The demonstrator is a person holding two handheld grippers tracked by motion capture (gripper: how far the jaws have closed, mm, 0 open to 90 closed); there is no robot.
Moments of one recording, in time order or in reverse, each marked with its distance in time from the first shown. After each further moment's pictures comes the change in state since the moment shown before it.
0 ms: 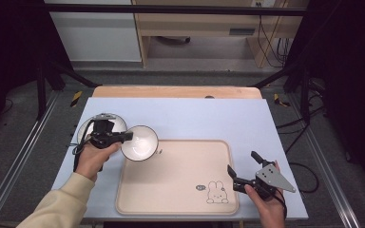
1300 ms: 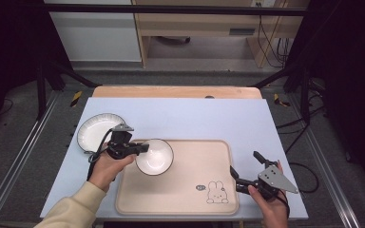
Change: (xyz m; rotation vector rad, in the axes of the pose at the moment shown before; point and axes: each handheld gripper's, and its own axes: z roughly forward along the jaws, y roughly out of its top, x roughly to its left) left arm -0.043 -0.016 0.025 0.065 -0.093 0.066; right arm -0.006 -0.001 -0.005 -0.012 0.011 -0.036
